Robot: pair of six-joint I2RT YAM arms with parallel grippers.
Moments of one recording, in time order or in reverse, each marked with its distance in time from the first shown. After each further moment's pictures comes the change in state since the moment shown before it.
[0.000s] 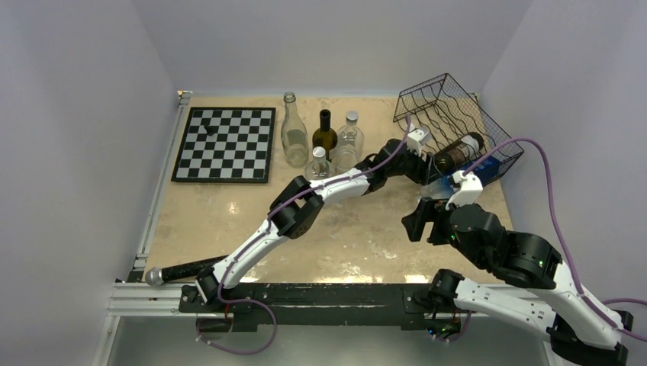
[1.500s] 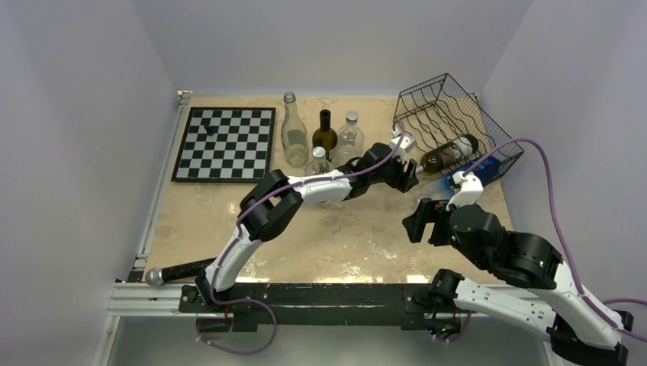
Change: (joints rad) left arm -0.008 -0.410 -0.566 0.015 -0.161 0.137; right arm 0.000 0.000 0.003 -0.023 0.002 0.004
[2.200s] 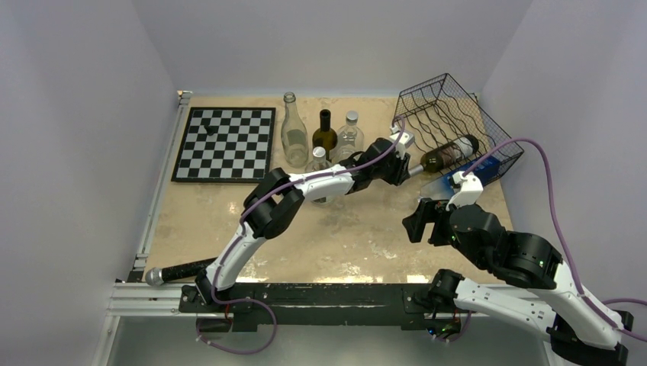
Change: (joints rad) left arm 0.020 0.049 0.113 -0.187 -0.050 -0.006; right arm 0.000 0.000 -0.001 0.002 0.000 0.000
